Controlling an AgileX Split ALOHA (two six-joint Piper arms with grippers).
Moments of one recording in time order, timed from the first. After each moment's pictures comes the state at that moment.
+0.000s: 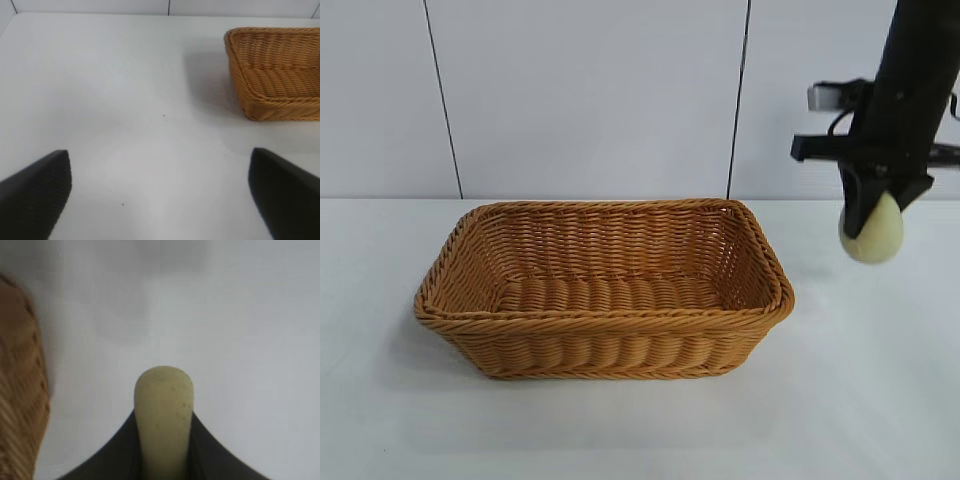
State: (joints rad) left arm -0.01 0.00 -0.50 -0.06 1.07 -0.01; right arm 0.10 2.05 -1.70 0.08 1.20 0.08
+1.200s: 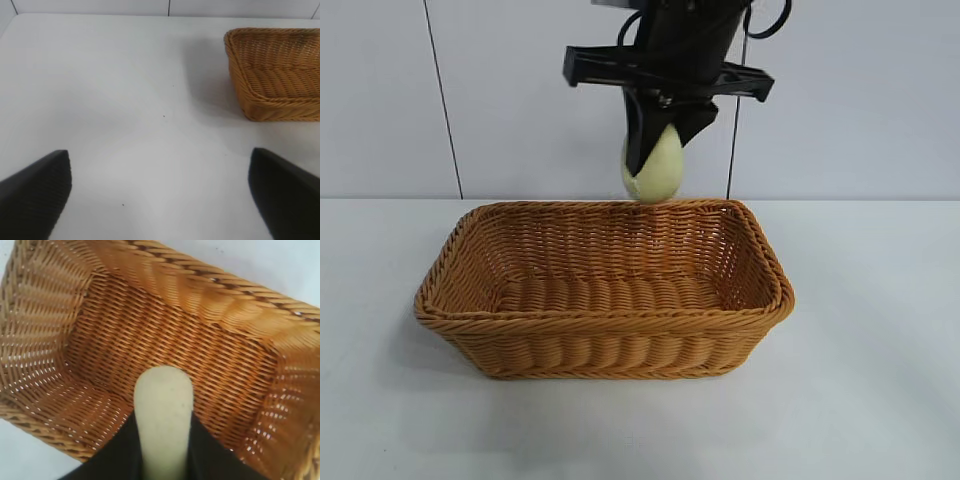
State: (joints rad) left arm -0.01 -0.01 -0.50 -0.06 1.07 -0.01; right arm 0.57 2.07 -1.79 0.12 1.06 0.17
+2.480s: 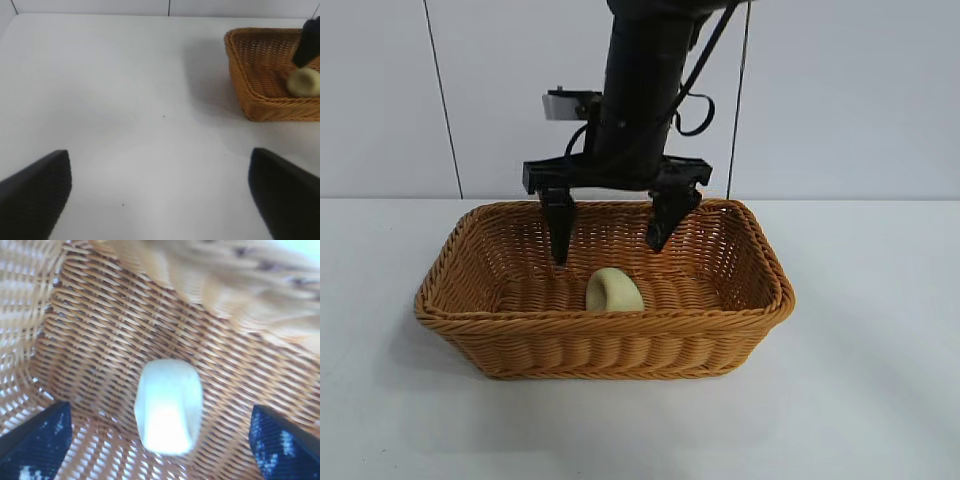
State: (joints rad) left arm -0.01 -0.01 -0.50 -0.06 1.07 -0.01; right arm 0.59 2.30 -2.05 0.06 1.20 0.18
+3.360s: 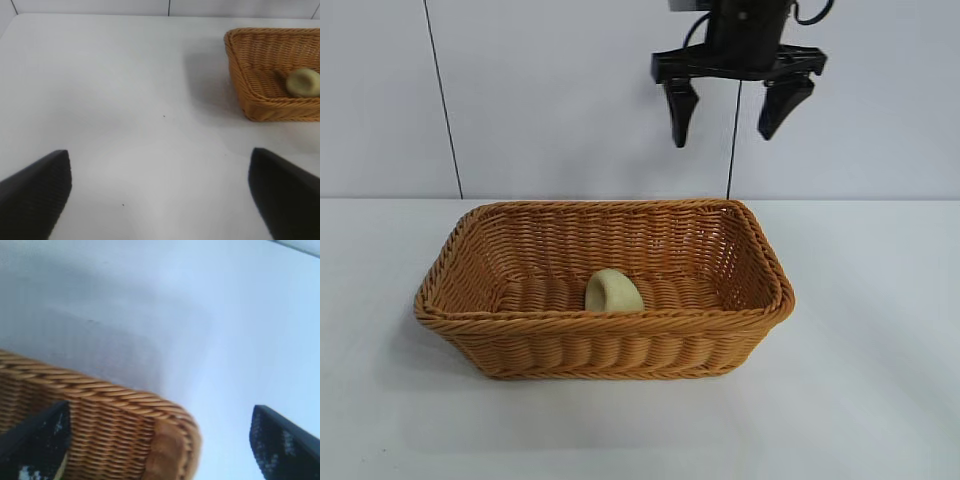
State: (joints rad) left arm -0.01 -0.01 -0.50 -0.06 1.07 -0.01; right arm 0.30 2.26 -2.16 -0.07 1.22 0.18
